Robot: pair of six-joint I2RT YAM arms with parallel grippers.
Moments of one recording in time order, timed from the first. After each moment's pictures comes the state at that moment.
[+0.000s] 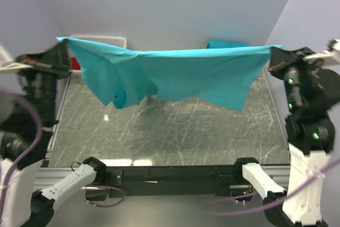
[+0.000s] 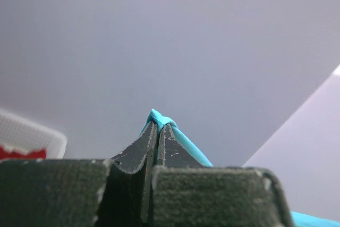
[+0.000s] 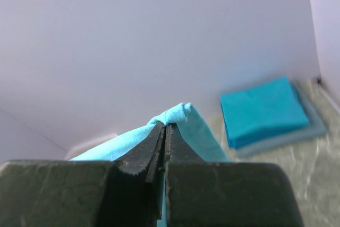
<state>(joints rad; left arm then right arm) -0.47 0.80 1.54 -0.30 -0.48 -0.47 0.02 0.90 1.63 -0.63 0.11 0.52</state>
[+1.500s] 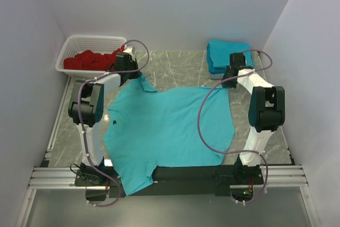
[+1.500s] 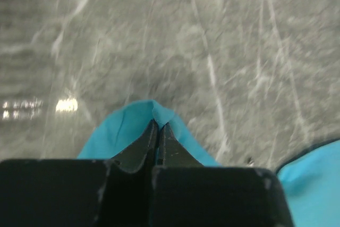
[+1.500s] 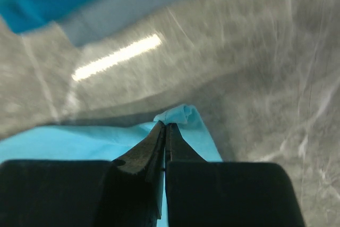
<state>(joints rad) -0.20 2.03 1.35 0.08 0.12 -0.33 0.01 1.90 1.34 -0.45 0.06 0.44</state>
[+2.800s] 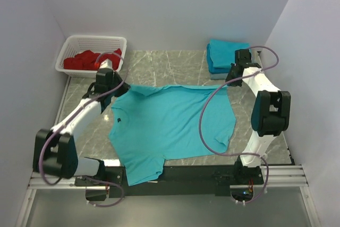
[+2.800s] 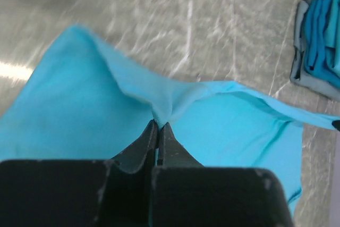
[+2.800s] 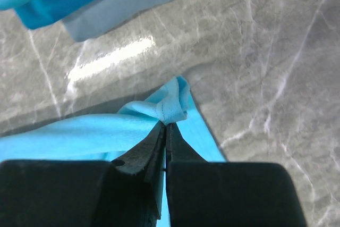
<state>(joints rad) -0.20 1.40 0.93 -0.07 0.05 -0.68 -0.02 1.86 1.42 -0.57 0.08 0.40</state>
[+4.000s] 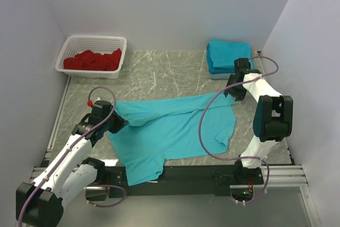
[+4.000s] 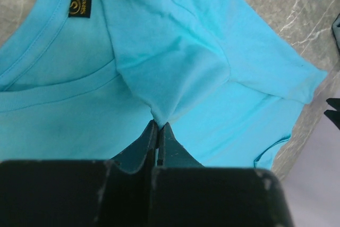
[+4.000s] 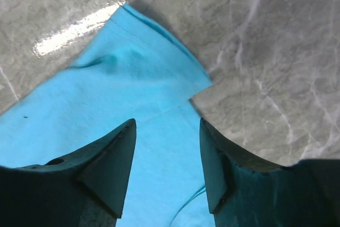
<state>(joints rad) -0.30 0.82 0.54 -0.53 0.02 -1.04 -0.02 1.75 1.27 -0.69 0.11 0.39</state>
